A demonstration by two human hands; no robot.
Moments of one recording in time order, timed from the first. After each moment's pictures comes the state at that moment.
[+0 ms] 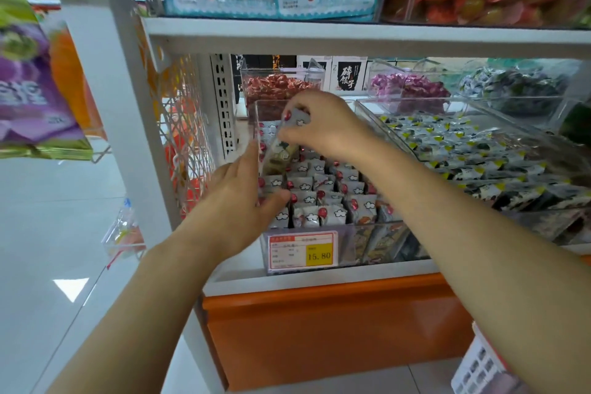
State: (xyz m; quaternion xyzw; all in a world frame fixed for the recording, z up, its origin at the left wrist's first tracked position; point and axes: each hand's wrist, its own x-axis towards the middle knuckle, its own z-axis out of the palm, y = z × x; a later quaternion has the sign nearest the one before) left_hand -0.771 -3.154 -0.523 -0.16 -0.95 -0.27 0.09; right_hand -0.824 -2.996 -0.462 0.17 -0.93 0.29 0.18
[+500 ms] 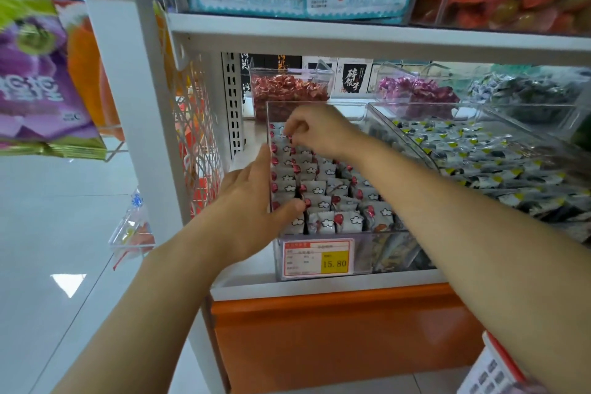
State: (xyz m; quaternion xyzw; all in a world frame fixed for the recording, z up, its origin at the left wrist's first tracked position) left_hand -0.768 -3.160 -0.515 -0.17 -0.94 -0.30 0.02; right_hand -0.862 -3.004 -0.473 0.19 -0.95 0.23 0.12
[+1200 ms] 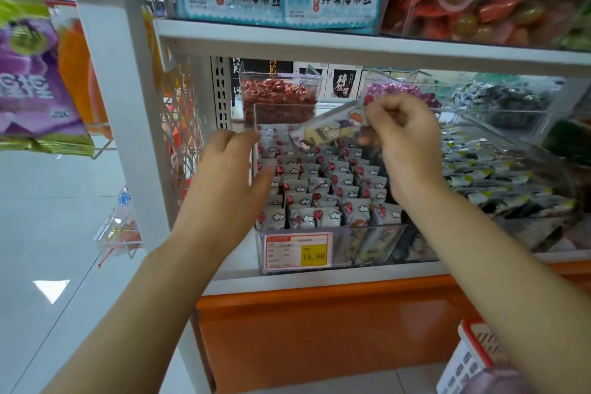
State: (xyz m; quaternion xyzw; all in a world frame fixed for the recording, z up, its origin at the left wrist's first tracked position) left_hand -0.754 -3.144 -0.499 -0.14 -0.89 -0.33 0.28; right_hand -0.767 -2.951 -0.470 0.03 -0.71 0.62 0.34
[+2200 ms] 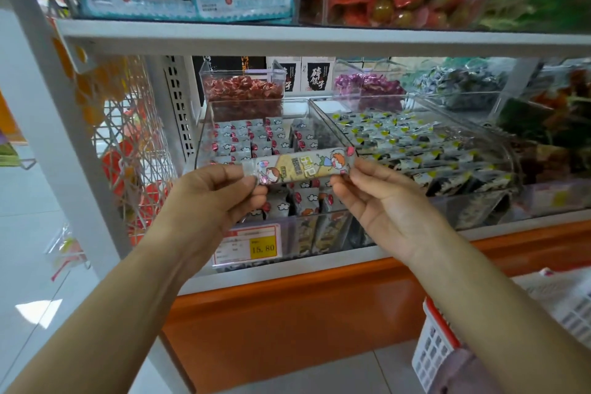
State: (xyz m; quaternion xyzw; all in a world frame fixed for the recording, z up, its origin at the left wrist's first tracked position) left_hand -0.735 -3.105 -0.504 -0.05 -0.58 -0.81 -0.06; right_hand -0.705 -2.908 -0.507 -0.06 -0.41 0.91 0.06
